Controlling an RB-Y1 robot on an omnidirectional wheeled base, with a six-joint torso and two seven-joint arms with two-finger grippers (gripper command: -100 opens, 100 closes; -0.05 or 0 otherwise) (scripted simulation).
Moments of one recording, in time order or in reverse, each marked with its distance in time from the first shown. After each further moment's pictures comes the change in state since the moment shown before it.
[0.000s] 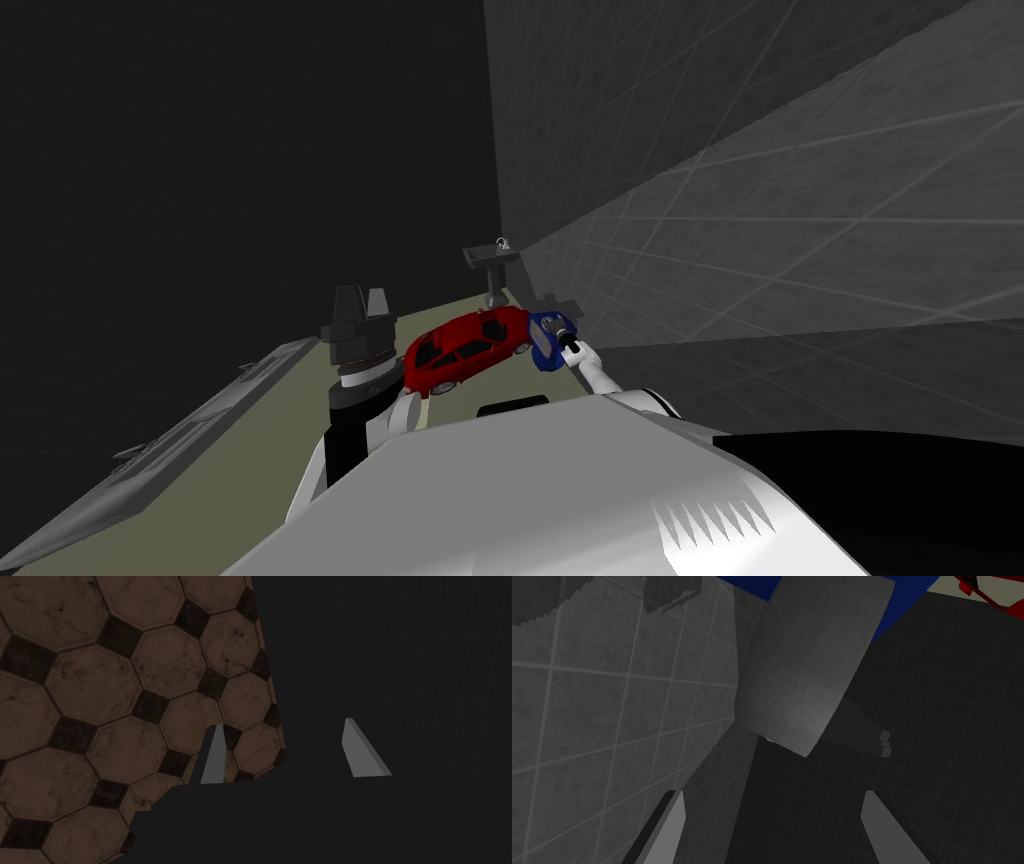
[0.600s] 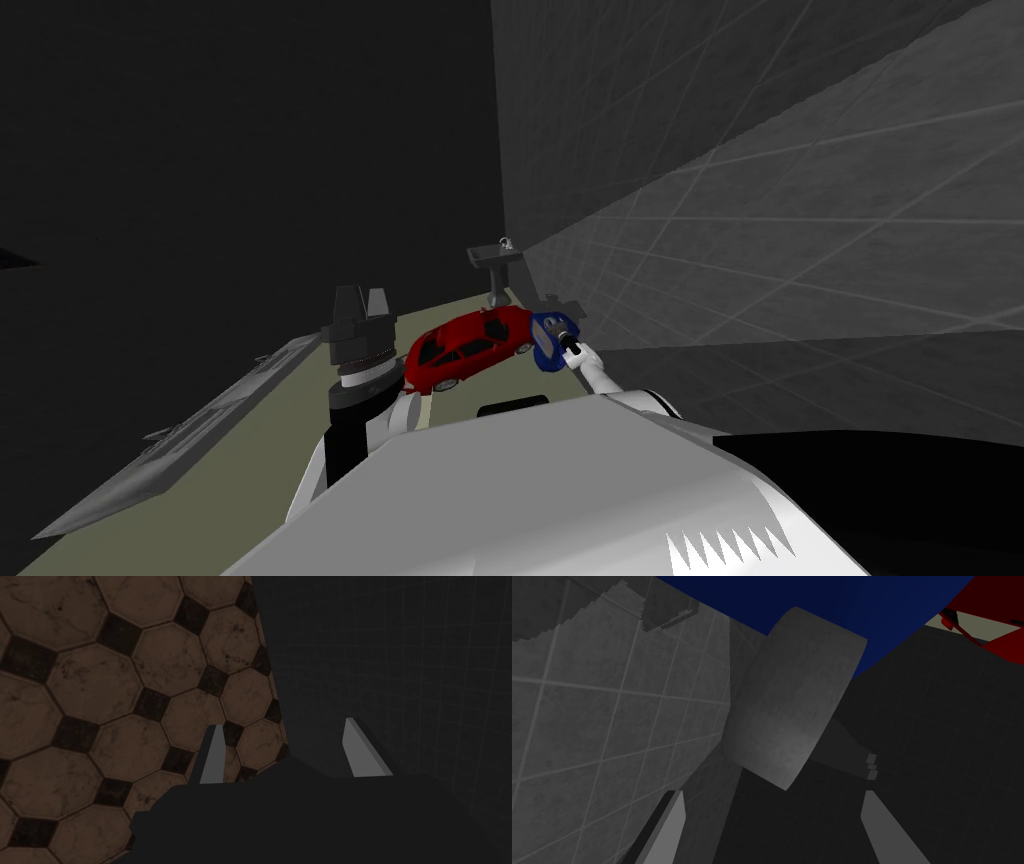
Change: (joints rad) left arm 0.000 0.000 0.000 0.000 0.000 0.000 0.000; right arm 0.001 -0.001 -0.022 0.038 0.036 0.026 0.031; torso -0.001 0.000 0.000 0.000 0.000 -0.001
